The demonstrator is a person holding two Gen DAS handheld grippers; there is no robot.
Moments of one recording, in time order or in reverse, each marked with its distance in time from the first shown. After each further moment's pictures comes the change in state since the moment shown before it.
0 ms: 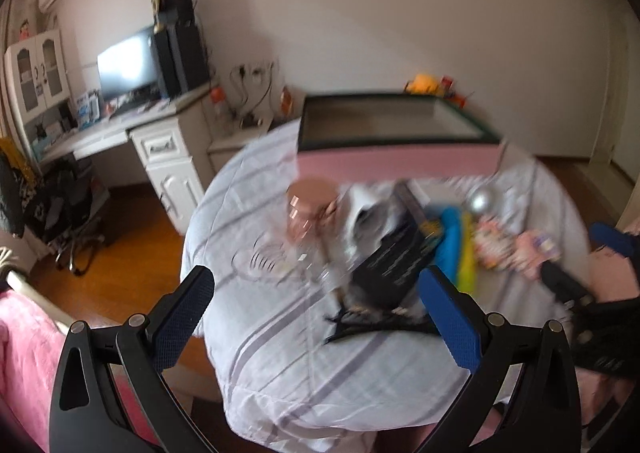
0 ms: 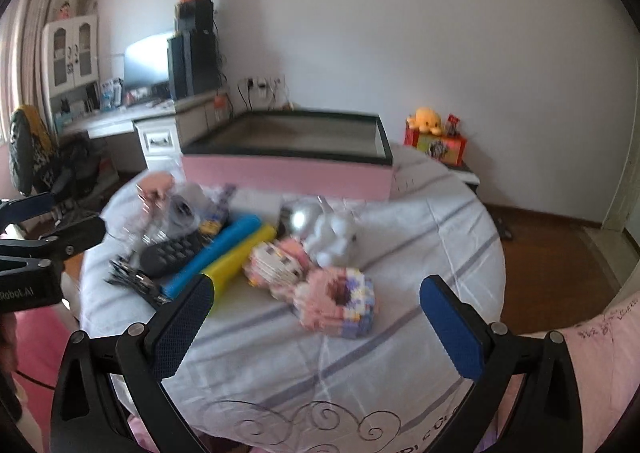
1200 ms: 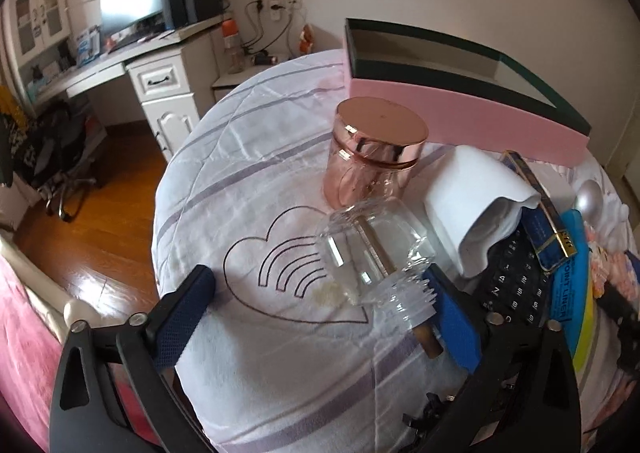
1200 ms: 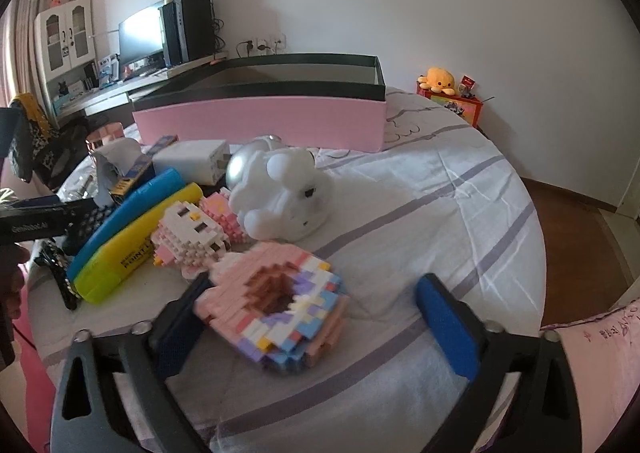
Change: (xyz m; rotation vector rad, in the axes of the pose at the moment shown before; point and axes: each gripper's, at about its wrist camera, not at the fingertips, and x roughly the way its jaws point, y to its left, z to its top) left arm 0.103 0.026 0.003 -0.094 0.167 -0.020; right arm 0.066 -0.040 -0.006 0.004 0.115 0.072
